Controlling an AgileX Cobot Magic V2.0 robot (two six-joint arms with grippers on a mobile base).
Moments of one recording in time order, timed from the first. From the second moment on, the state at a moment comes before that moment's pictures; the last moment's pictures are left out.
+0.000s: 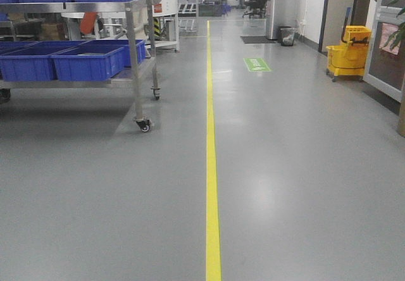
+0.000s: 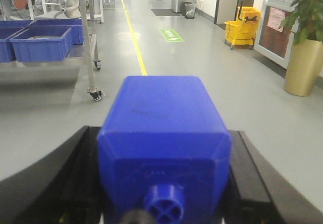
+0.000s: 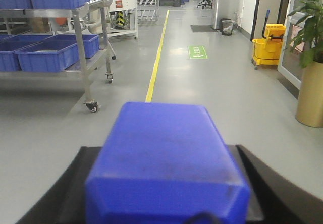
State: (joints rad) left arm -0.19 0.36 -0.41 -0.20 0.24 0.14; right arm 0.02 0.24 -0.40 0.03 0.26 0.04
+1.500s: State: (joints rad) left arm -0.19 0.36 -0.41 -0.20 0.24 0.14; right arm 0.02 0.24 -0.40 0.03 0.26 0.04
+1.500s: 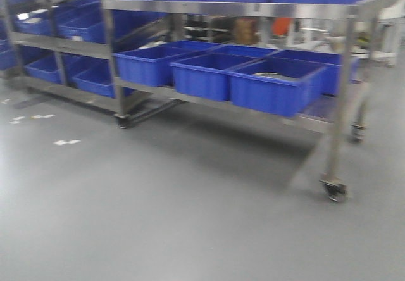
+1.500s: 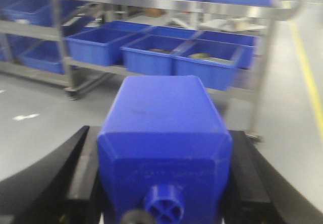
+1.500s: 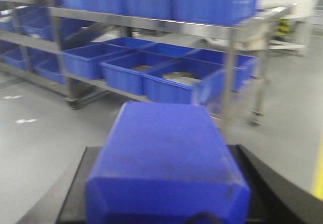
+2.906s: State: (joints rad) left arm -0.19 0.36 -0.41 -0.20 0.24 0.14; right arm 0.02 0.24 -0.40 0.03 0.26 0.04
